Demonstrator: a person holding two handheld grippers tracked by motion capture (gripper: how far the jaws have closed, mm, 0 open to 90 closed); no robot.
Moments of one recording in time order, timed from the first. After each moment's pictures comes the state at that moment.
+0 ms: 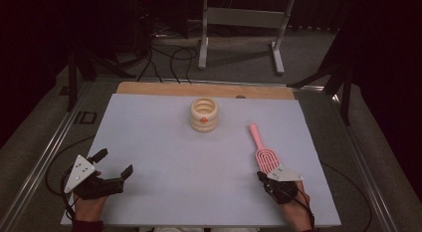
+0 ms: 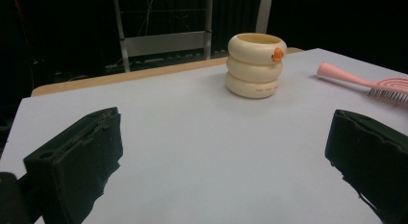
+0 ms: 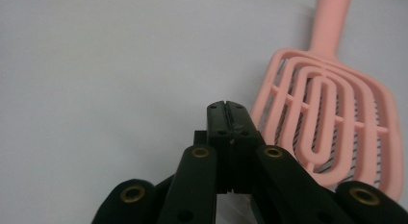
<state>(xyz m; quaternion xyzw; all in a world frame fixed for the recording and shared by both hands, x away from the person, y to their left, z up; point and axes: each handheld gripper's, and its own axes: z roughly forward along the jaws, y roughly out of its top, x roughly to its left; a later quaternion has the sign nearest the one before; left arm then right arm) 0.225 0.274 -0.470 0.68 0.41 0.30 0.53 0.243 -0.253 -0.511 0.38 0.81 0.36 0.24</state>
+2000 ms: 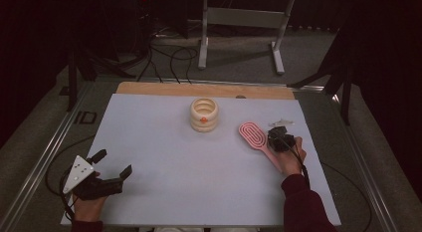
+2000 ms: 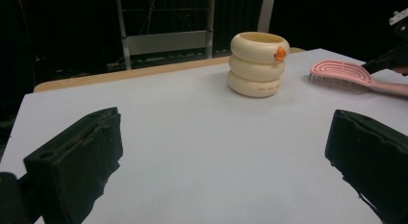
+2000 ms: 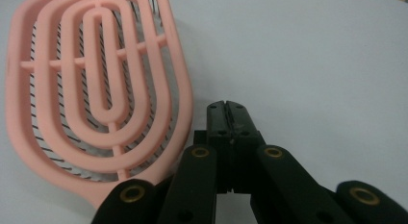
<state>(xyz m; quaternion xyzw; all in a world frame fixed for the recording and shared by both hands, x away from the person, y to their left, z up) 0.225 0.275 -0.472 0.68 0.41 0.29 0.53 0.394 -0.272 -0.507 0.51 0.78 0.24 0.27</state>
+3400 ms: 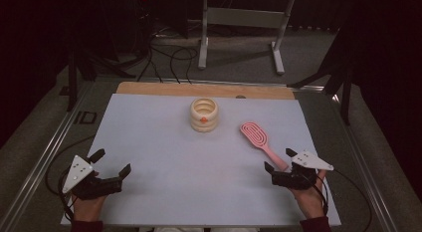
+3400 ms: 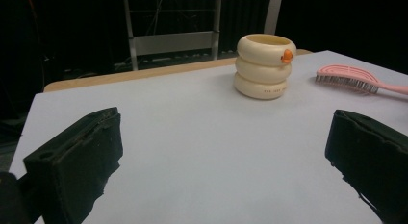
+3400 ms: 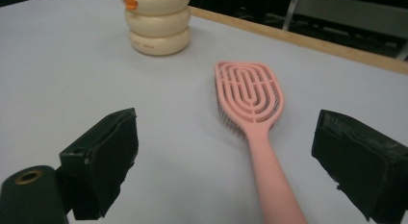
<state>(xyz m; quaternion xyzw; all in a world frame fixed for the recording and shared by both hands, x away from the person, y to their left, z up) 0.224 0.276 -0.469 0.67 0.42 0.30 0.53 0.255 -0.287 -0.464 0.41 0.75 0.45 0.28</state>
